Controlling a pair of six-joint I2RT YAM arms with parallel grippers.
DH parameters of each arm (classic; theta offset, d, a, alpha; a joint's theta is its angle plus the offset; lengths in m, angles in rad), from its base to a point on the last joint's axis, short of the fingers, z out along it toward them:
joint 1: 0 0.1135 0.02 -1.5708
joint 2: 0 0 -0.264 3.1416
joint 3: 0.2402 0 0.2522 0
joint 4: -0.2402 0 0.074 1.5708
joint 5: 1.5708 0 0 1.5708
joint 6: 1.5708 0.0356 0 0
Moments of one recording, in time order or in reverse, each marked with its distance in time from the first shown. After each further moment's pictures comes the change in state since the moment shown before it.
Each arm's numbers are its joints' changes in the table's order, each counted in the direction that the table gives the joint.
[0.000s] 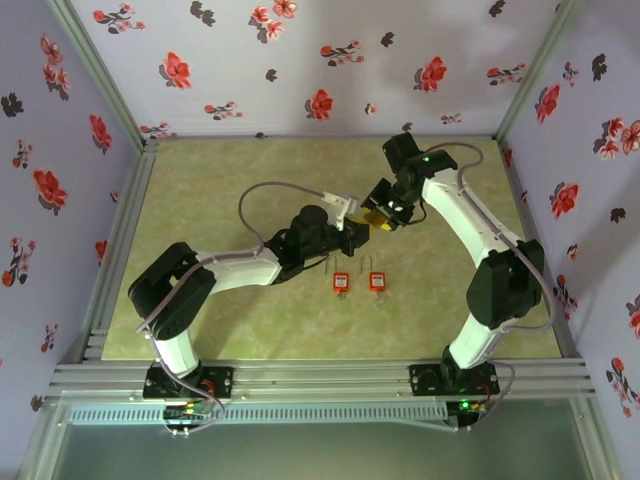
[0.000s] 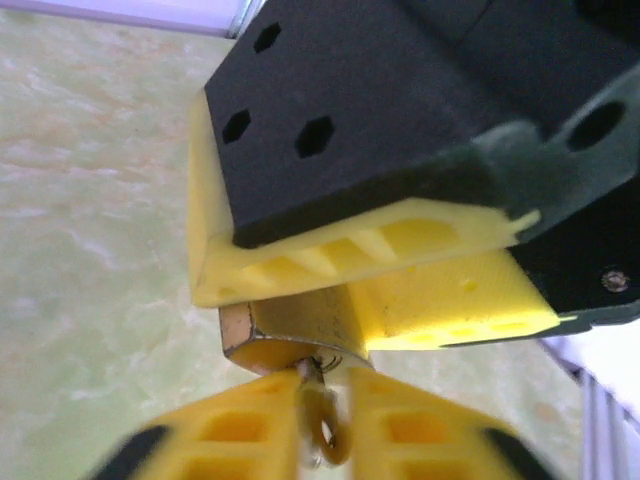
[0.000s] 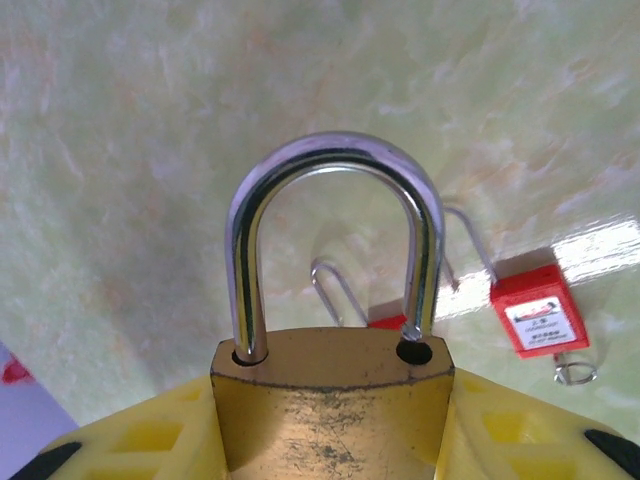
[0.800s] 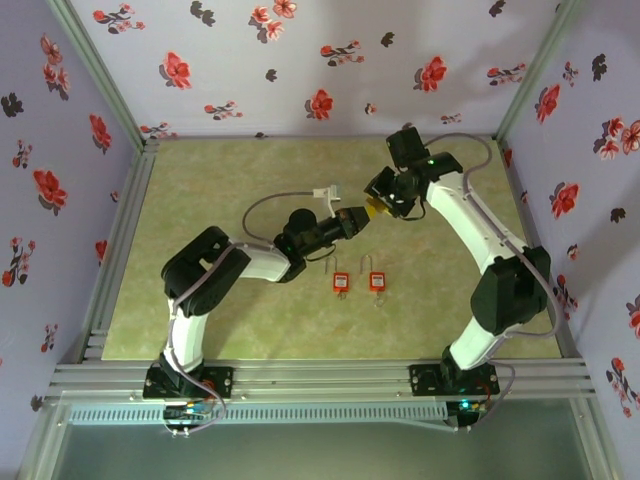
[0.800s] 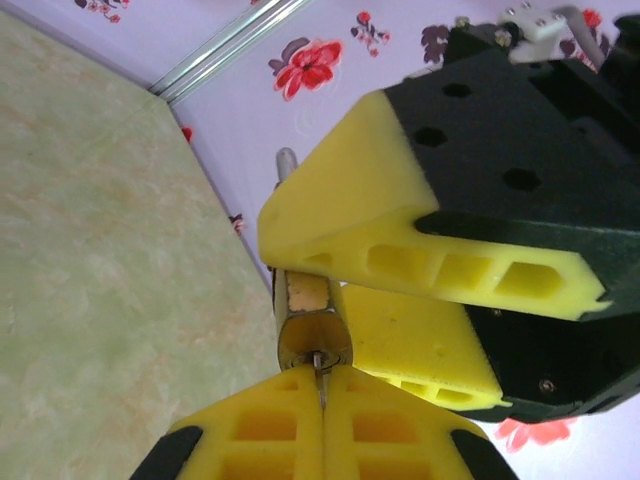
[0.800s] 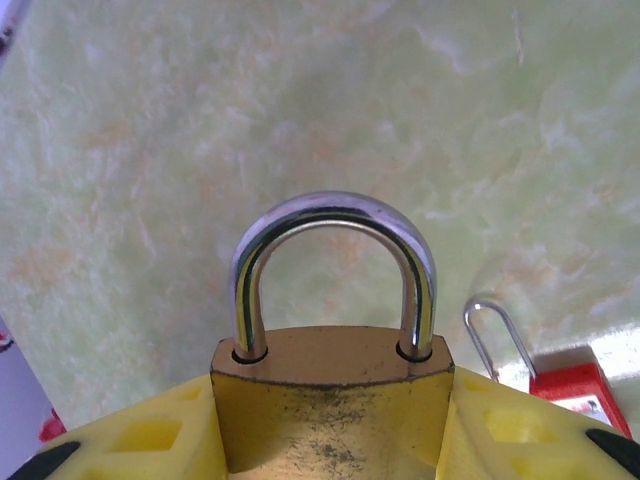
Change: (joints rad) left arm 0.056 0.215 0.009 0.506 0.061 -0.454; right arm -0.004 -0.037 -0.022 0.140 0.108 0.019
